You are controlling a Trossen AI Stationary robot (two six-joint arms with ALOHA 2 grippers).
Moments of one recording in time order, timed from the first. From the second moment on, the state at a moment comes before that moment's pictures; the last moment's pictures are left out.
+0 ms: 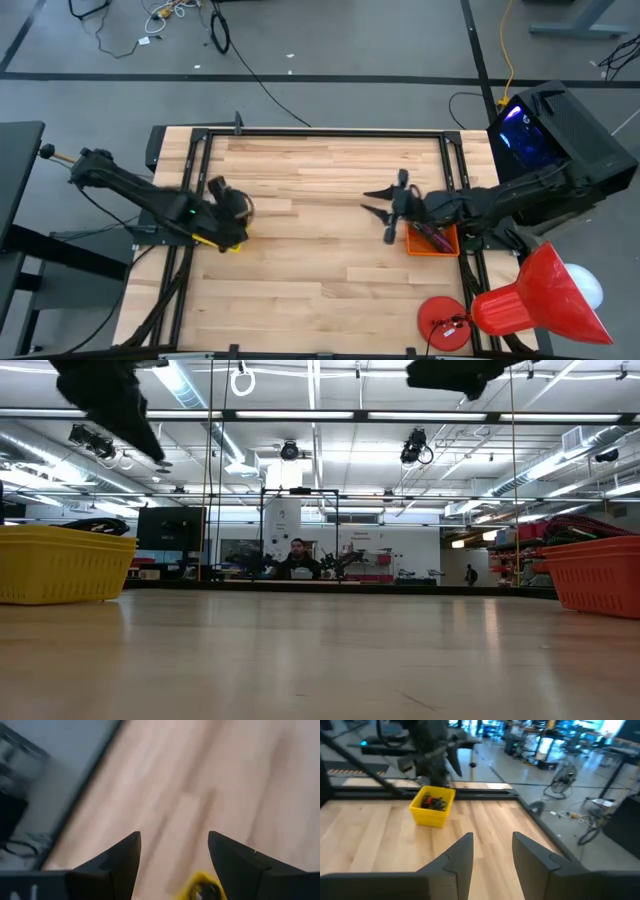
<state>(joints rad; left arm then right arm) -0.42 1.06 0.88 -1.00 -0.75 -0.59 0.27 1.06 0.74 0.08 0.53 -0.03</state>
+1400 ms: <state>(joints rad) -0.39 0.08 0.06 0.57 -0.58 0.35 0.26 0.02 0.05 0.23 0.23 0.01</state>
